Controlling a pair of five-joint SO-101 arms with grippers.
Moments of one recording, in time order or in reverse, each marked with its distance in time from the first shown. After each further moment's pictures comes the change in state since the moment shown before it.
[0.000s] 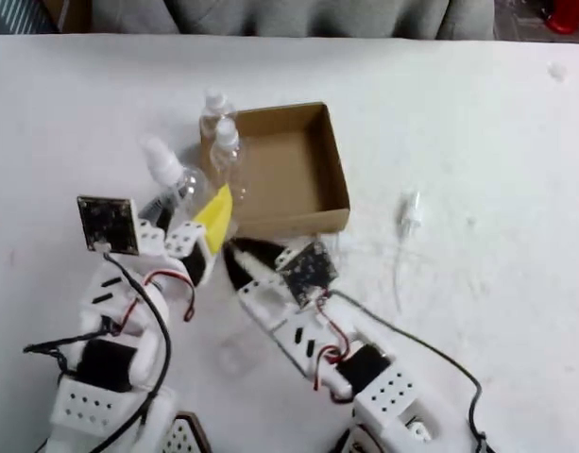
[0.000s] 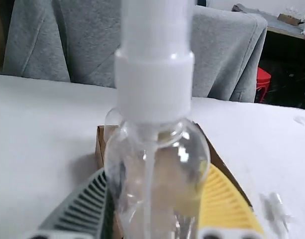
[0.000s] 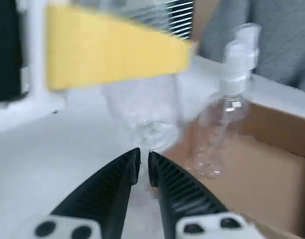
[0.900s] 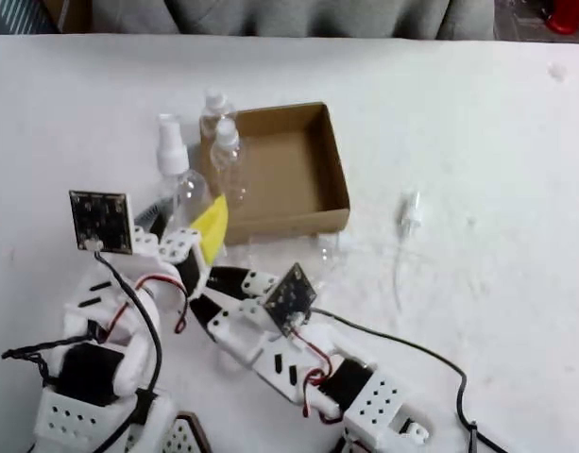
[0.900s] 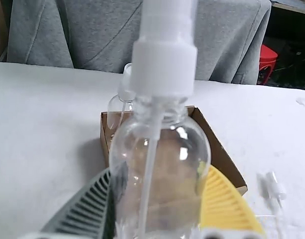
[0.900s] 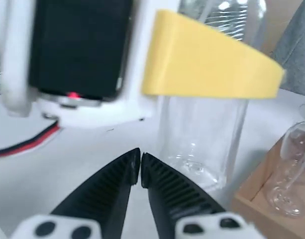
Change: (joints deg) left arm 1.3 0.0 -10.8 17.3 0.0; right arm -11.2 5.4 0.5 -11.3 -5.5
